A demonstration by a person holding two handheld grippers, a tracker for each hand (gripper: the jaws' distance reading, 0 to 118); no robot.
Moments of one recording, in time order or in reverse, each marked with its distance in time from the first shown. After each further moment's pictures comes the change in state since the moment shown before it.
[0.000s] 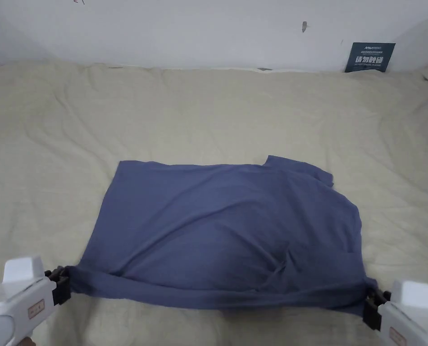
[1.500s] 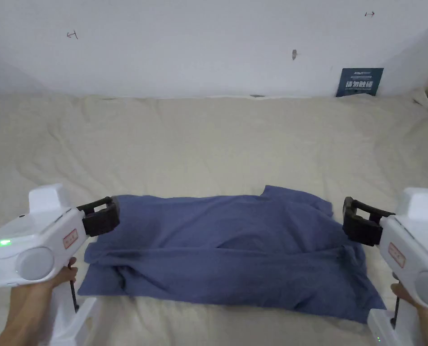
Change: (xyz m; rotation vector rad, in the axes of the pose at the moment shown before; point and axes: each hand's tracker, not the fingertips) left arm 0.094 0.138 0.022 0.359 -0.063 -0.018; right arm -0.047 0.144 0.044 0.445 -0.055 0.013
